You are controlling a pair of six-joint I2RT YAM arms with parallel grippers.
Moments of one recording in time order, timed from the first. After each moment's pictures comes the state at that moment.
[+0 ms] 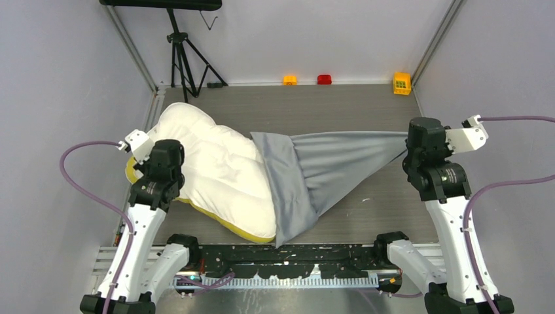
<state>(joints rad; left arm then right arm) -0.15 0.78 0.89 -0.76 -0.87 -0.61 0.13 0.88 1.19 -0.87 0.80 0.97</state>
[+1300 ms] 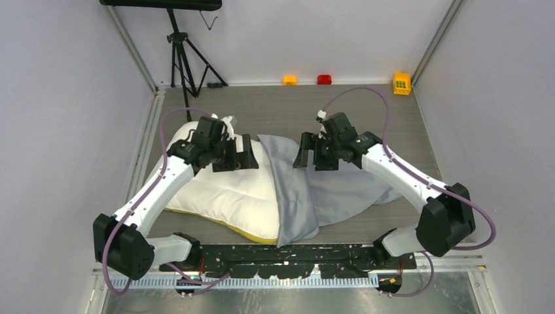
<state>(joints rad) -0.41 1.24 1.07 -0.72 0.28 -0.45 0.54 1.42 1.09 -0.57 -0.26 0.59</state>
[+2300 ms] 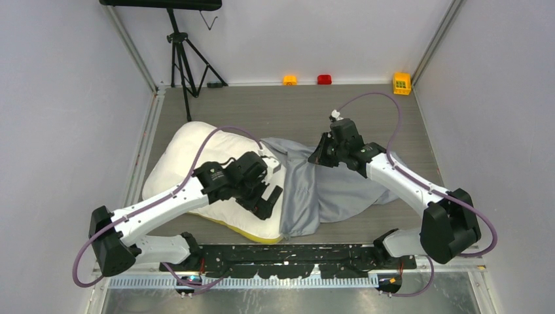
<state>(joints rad) -0.95 1.19 1.06 -0.92 0.05 -0.31 0.50 1.35 0.94 -0.35 -0.12 0.69</state>
